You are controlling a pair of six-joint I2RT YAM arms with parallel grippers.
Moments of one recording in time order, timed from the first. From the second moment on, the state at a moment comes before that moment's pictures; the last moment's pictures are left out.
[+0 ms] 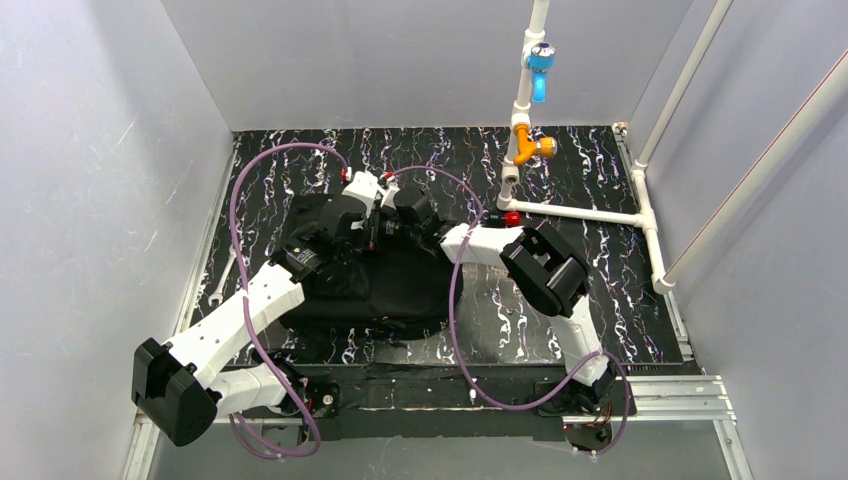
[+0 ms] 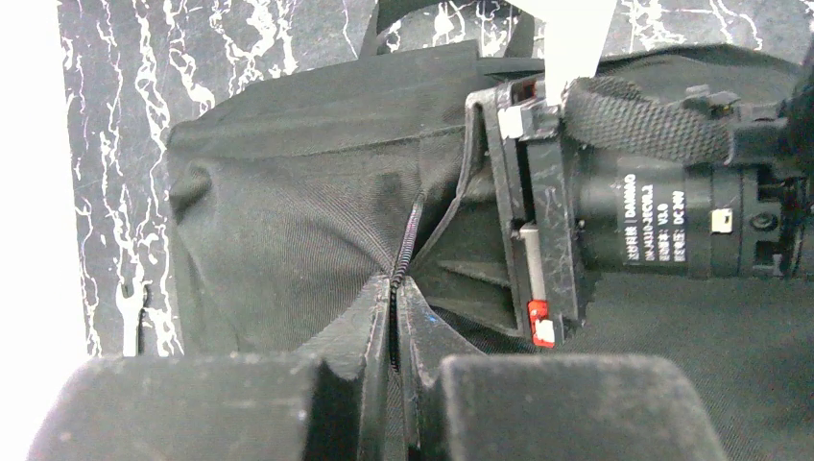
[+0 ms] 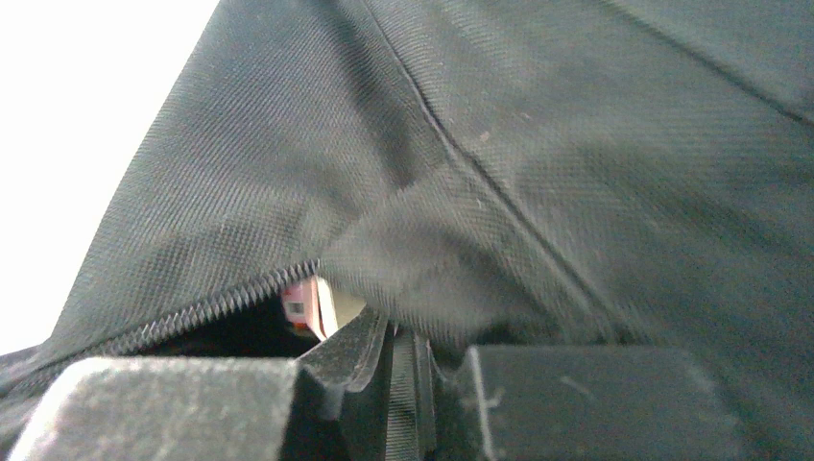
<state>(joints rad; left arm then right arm) -0.65 1.14 0.96 -0.44 -0.49 -0.01 0.88 2.11 1.39 0.38 -0.42 0.92</state>
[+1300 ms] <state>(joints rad) -0.65 1.14 0.96 -0.45 -0.48 -0.01 0.21 1.29 0.68 -0.29 0.07 0.63</state>
